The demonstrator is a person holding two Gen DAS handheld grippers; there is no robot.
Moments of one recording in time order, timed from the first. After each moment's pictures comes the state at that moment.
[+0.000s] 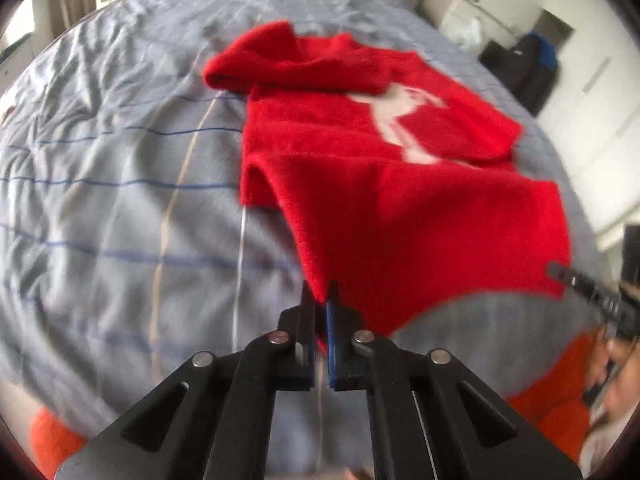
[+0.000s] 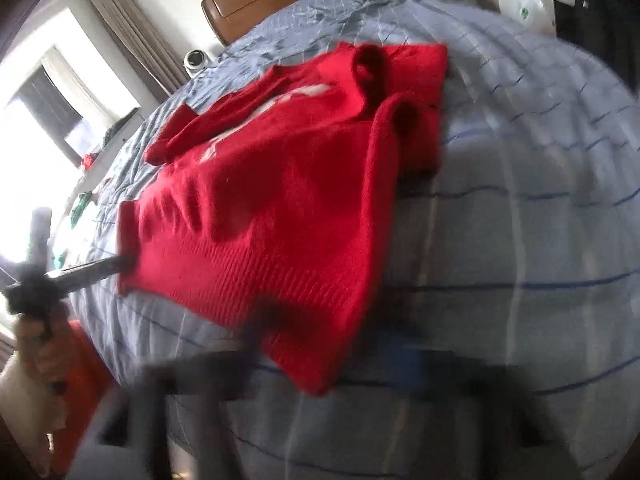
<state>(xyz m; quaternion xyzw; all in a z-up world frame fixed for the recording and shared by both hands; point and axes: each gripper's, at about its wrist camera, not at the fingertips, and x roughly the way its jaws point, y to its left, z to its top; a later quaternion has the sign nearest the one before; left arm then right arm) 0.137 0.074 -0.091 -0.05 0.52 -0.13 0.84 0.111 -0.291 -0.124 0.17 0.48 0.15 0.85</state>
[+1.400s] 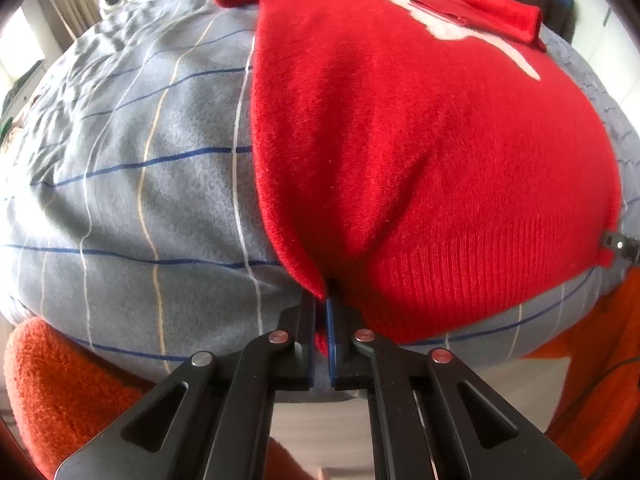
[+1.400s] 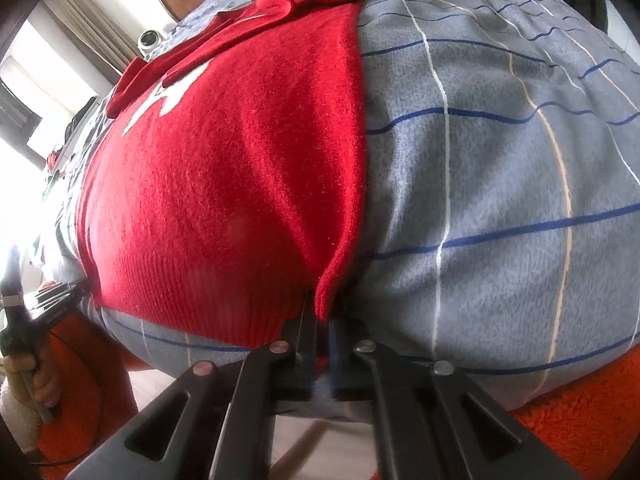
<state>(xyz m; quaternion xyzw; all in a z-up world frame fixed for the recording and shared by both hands) 0.058 0.039 -0.157 0.06 0.55 -0.06 0.83 0.025 -0.289 -0.185 0.17 0.56 0.06 0.81</state>
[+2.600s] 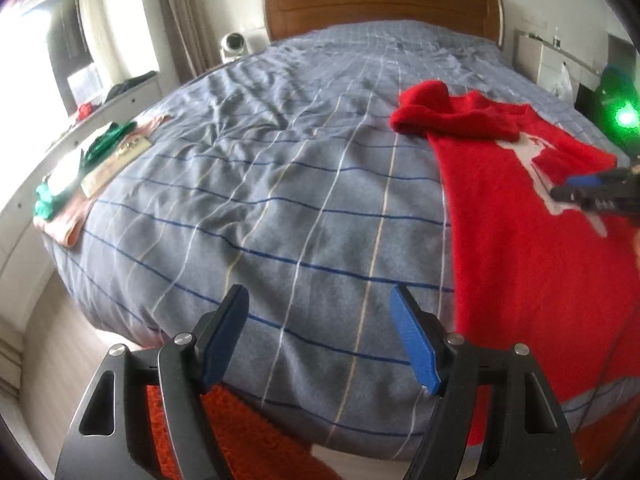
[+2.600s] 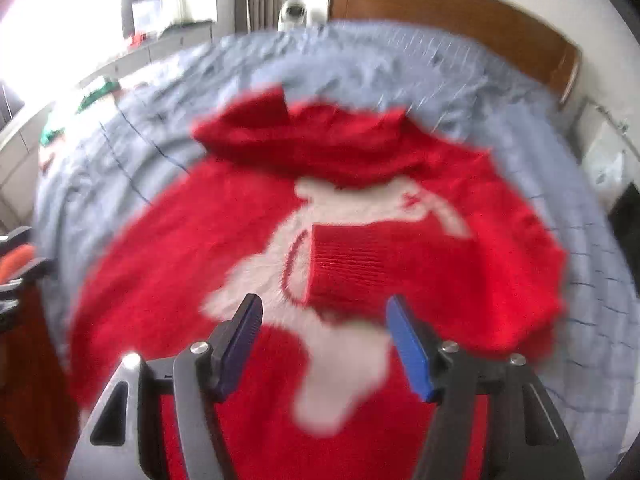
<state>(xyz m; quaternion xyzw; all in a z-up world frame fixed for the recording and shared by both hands) 0.046 0.113 -0.089 0.00 0.40 0.10 0.91 0.212 -0.143 -0.121 -0.13 0.48 0.19 0.85</state>
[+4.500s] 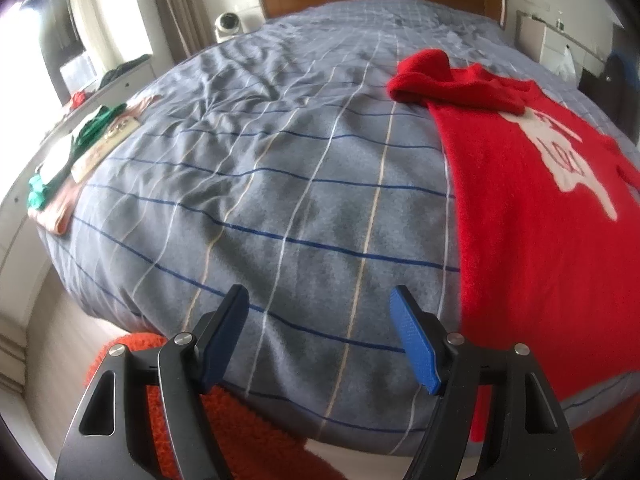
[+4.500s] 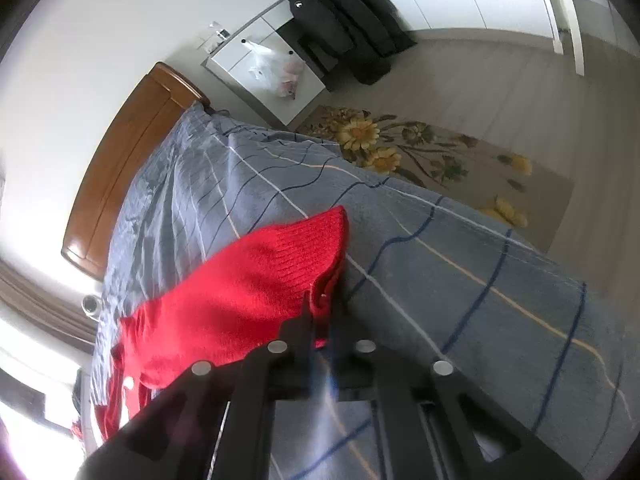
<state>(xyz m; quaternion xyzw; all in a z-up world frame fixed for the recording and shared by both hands) 0.053 0.104 -0.105 0.01 0.44 0.10 0.89 0.040 -0.621 -0.138 0.42 0.34 -0.20 0.82</state>
